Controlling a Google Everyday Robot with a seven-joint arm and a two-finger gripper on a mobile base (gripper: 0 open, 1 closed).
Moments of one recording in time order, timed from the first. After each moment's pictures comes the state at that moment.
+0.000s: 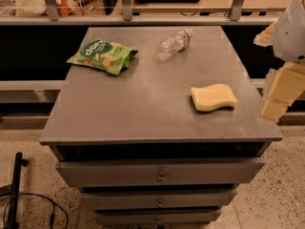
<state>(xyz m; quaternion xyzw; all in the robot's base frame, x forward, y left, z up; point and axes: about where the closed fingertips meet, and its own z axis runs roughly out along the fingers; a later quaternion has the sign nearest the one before) 0.438 -0.215 0.981 -0.60 0.78 -0.04 0.17</state>
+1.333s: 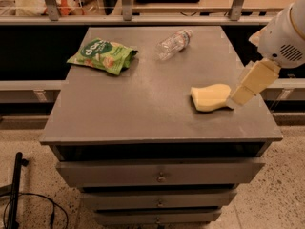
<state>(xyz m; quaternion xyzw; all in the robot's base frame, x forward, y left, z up) 0.495 -0.207 0.960 -0.51 0.82 0.01 0.26</state>
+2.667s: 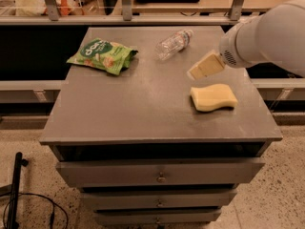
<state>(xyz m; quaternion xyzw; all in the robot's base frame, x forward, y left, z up) 0.603 -0.188 0.949 -0.33 0.83 -0.09 0.45</state>
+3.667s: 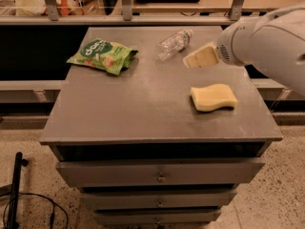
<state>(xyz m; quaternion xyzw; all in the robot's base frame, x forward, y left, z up) 0.617 -0.189 0.962 -0.23 0.83 -0.08 0.50</state>
